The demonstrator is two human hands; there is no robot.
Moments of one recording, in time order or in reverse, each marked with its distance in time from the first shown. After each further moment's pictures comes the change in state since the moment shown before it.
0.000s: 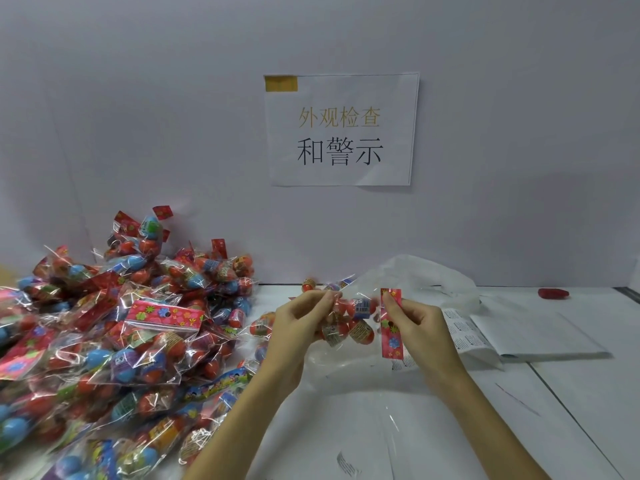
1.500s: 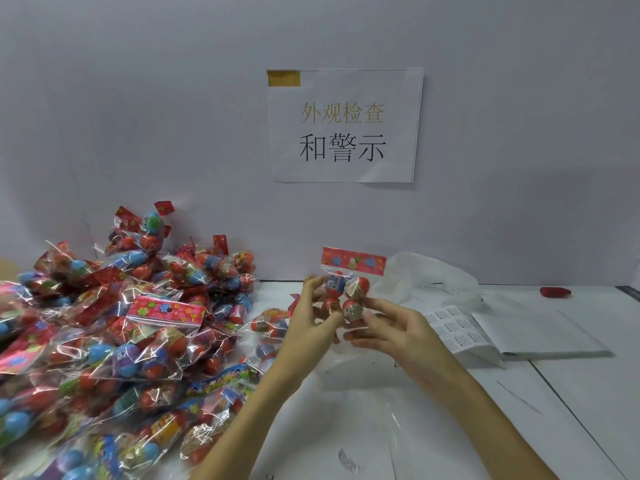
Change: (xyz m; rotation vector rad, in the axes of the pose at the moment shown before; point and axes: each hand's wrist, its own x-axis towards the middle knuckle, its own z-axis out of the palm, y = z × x) left_hand -0.001 -0.010 0.004 0.285 -0.059 0.142; right_hand 0.003 0.017 0.006 0.275 -0.413 0.093
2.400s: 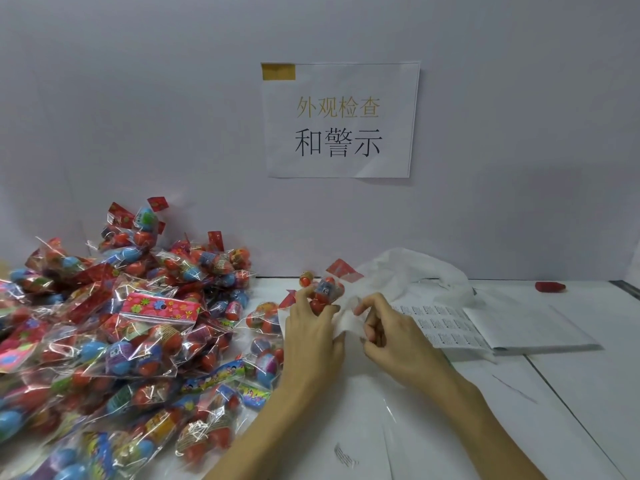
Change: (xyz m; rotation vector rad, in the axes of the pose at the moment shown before) left_hand -0.007 -0.031 0.017 0.955 0.137 0.237; right_hand -0.003 0.008 -0.010 -0.946 0.004 -0.183
